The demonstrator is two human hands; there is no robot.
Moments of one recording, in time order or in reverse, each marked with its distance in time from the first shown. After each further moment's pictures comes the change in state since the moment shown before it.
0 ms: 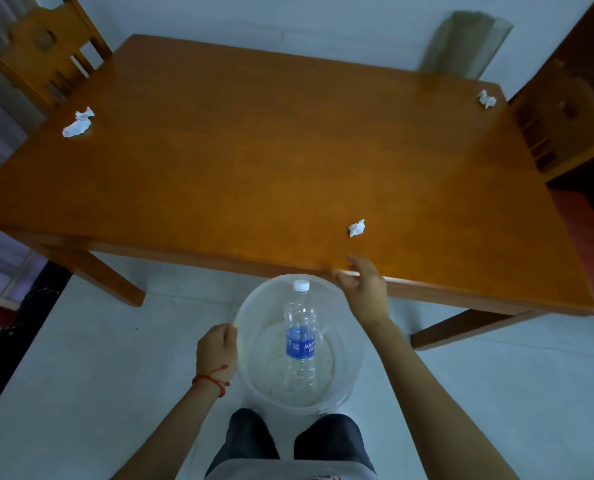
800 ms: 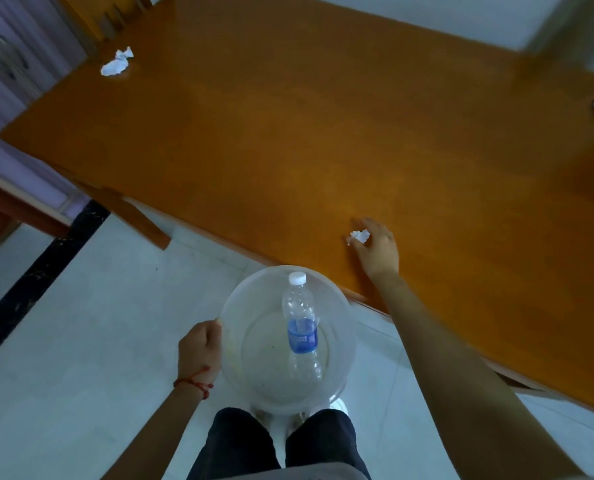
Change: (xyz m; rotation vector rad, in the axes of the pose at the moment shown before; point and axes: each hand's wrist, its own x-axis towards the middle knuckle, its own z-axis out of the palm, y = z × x) left_hand -0.028 0.040 0.079 -0.011 0.291 -0.186; right_hand 0.170 0.073 -0.008 -0.188 -0.254 -0.107
